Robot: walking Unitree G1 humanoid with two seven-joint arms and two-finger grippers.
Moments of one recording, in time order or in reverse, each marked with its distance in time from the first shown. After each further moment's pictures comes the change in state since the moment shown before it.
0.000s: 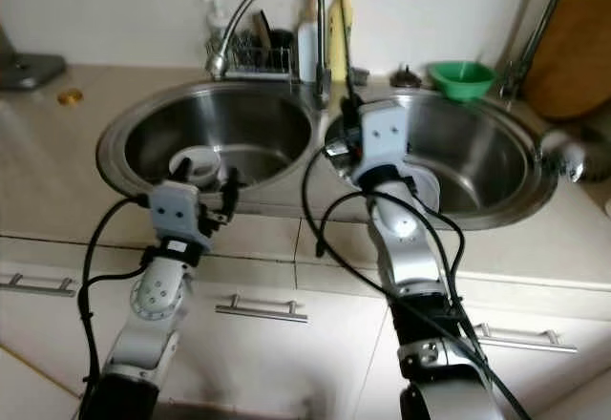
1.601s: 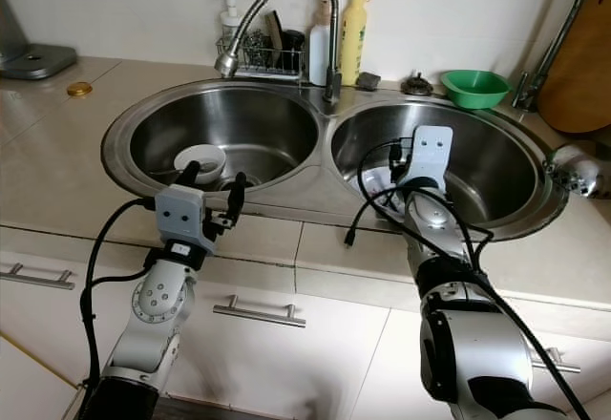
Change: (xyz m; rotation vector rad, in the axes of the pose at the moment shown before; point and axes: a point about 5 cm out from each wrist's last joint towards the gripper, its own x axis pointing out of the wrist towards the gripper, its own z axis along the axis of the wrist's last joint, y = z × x) left arm -0.004 -0.001 -0.003 0.002 0.017 -0.021; right arm -0.001 -0.058 -0.068 0.041 0.376 -0.260
